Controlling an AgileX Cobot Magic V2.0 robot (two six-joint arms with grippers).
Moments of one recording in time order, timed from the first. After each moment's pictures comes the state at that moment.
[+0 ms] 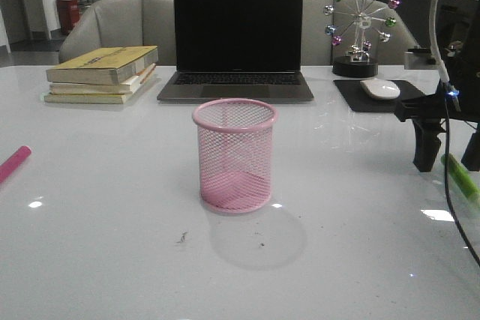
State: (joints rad) left arm -0.30 0.76 -0.73 -0.09 0.73 0.10; right arm 0.01 2.02 -1.39 0.06 0.78 0.00
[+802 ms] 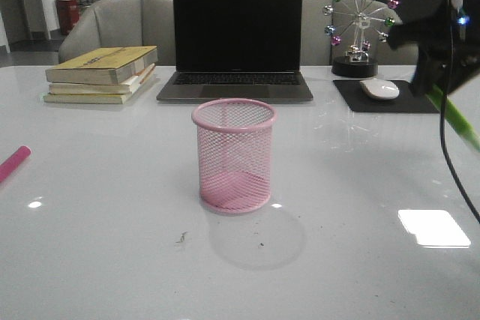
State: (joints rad) left arm -0.30 0.76 -0.73 -0.09 0.72 0.10; right arm 0.14 1.64 -1.19 0.06 0.52 -0.01
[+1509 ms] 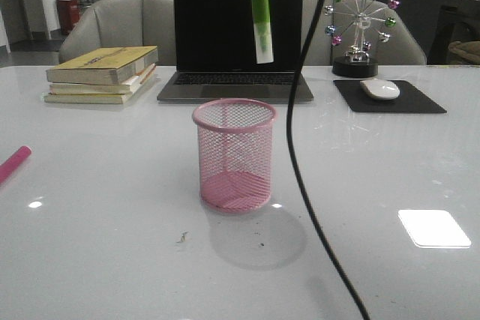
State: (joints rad) left arm -0.30 0.76 -0.73 -0.09 0.72 0.10; right arm 0.61 1.46 -0.81 0.07 -0.58 -0.02
